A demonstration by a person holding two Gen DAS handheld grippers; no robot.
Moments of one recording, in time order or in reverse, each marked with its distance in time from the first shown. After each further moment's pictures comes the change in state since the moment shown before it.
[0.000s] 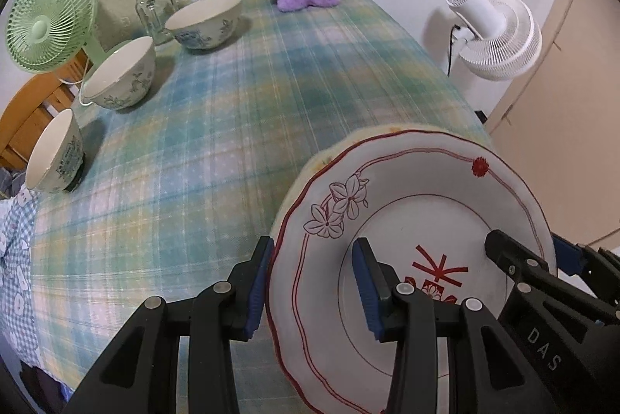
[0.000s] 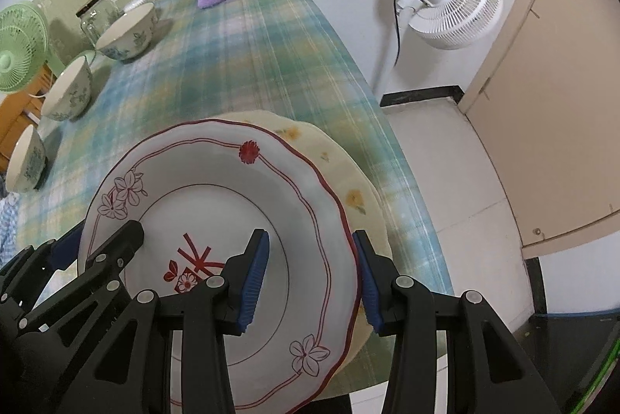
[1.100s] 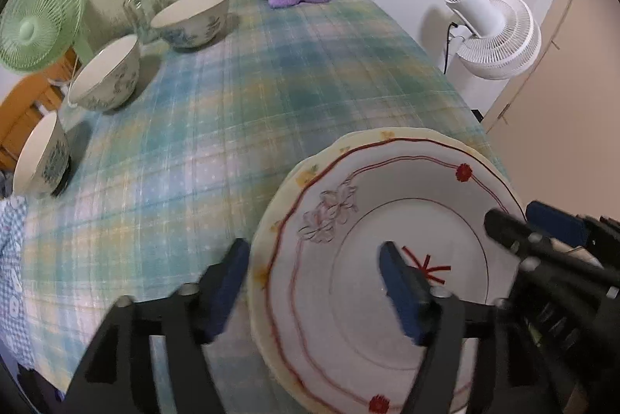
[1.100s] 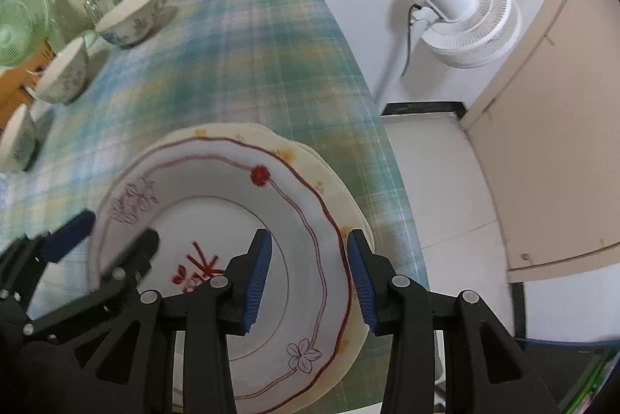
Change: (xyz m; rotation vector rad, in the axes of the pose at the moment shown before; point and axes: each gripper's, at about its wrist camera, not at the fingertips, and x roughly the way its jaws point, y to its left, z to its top) left arm 0.009 -0.001 0.012 -0.015 0.014 -0.023; right arm 0.012 0.000 0.024 -0.091 0.011 0.003
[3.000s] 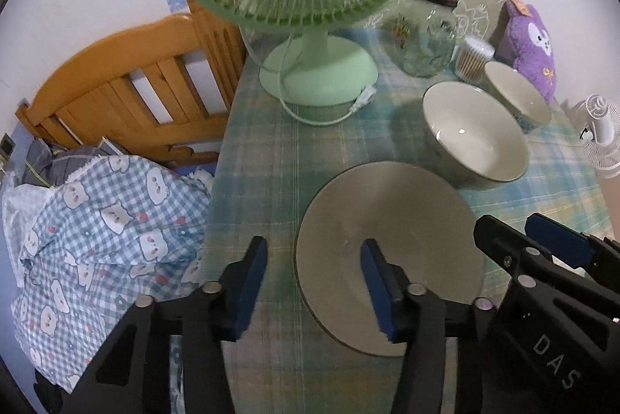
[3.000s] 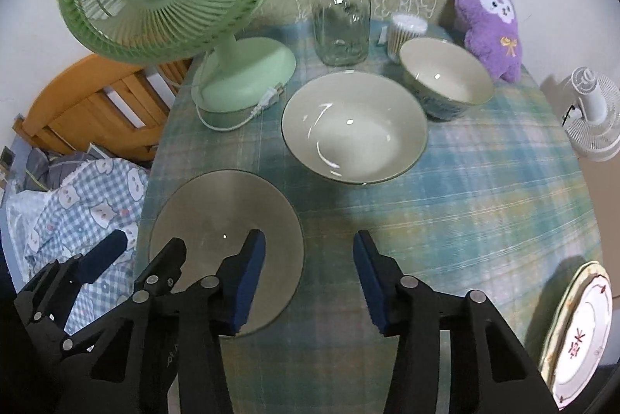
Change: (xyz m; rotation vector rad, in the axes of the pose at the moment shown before) left arm 0.005 0.401 0.056 -0.166 -0.065 0.125; right arm 0.005 0.423 0.111 -0.078 -0.074 0.140
